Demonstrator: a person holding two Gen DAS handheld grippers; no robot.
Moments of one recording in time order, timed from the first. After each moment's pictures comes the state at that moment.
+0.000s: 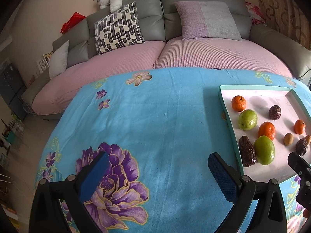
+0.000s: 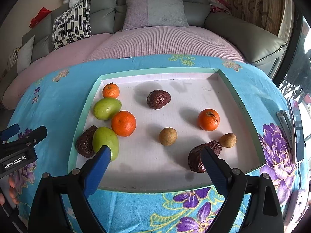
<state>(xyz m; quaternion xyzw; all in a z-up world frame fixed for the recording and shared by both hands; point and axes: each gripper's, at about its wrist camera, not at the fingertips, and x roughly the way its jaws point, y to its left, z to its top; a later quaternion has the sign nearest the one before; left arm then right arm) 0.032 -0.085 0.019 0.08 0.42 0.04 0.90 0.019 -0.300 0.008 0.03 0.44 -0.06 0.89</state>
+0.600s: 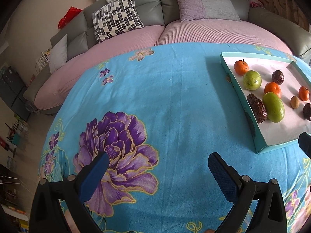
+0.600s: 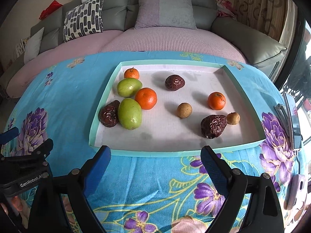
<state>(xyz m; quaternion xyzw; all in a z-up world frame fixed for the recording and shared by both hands) 0.003 -0.072 -0.016 0.11 0.46 0.04 0.88 -0.027 -0.264 0.004 0.01 0.44 -0.05 0.90</state>
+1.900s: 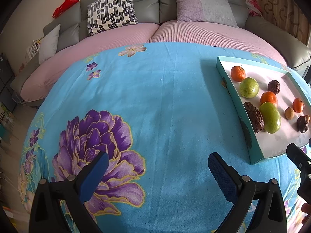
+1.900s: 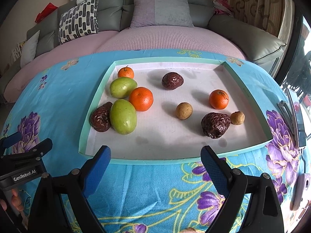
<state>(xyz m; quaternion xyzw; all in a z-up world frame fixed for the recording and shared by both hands) 0.019 -0.065 -0.027 0.05 0.47 0.00 0.88 -0.013 -0.270 -0.012 0.02 0.44 -0.06 0.90</state>
